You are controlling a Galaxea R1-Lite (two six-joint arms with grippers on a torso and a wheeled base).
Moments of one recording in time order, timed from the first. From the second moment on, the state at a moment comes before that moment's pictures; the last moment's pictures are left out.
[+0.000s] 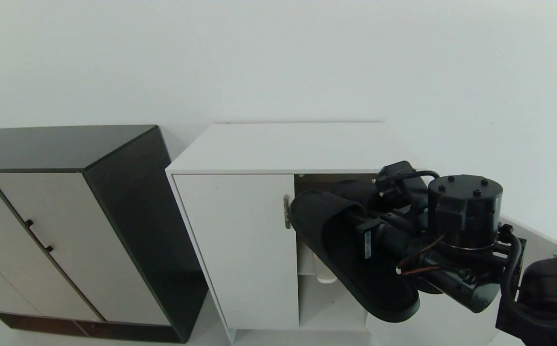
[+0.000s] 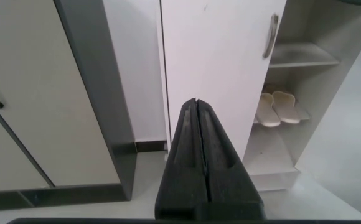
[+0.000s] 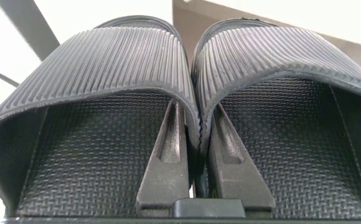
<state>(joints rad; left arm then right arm) 0.00 0.00 0.00 0.00 -0.05 0.02 0.79 1.73 -0.76 -0.79 -0.30 0.06</state>
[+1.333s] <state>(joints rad) 0.00 0.00 0.00 0.00 -0.05 0.02 0.79 1.76 -0.74 -0.81 -0.30 0.06</state>
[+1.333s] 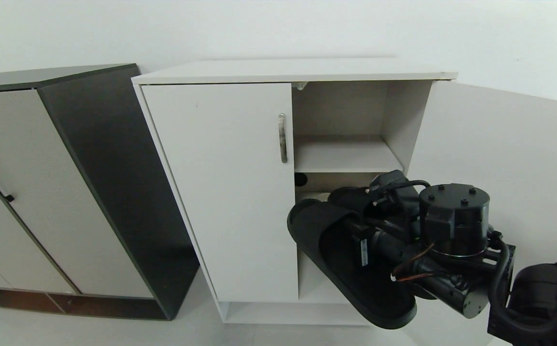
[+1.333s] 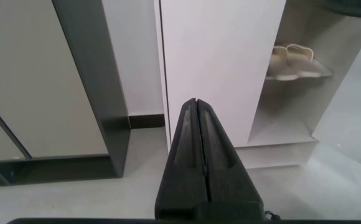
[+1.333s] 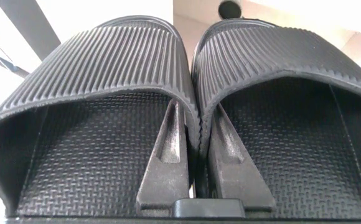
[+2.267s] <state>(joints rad) 0.00 0.00 0.00 0.00 -0.05 0.02 0.79 1.81 -0.73 -0.88 -0.34 0.01</state>
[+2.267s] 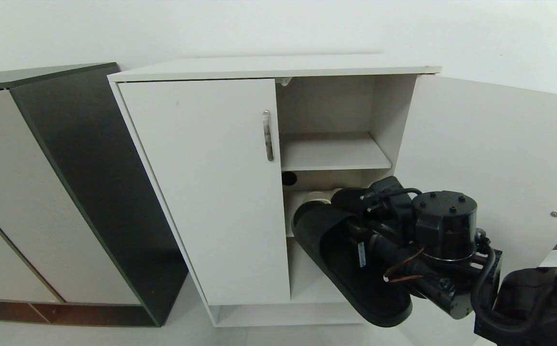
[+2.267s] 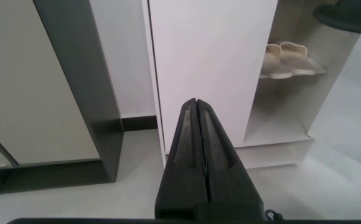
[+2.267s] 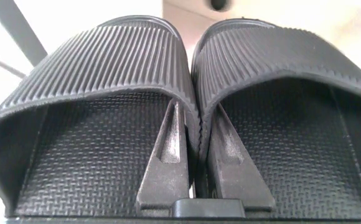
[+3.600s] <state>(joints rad) 0.00 0.00 0.00 0.00 -0.05 0.03 0.84 1.96 -1.44 -0.13 -0.77 0.33</state>
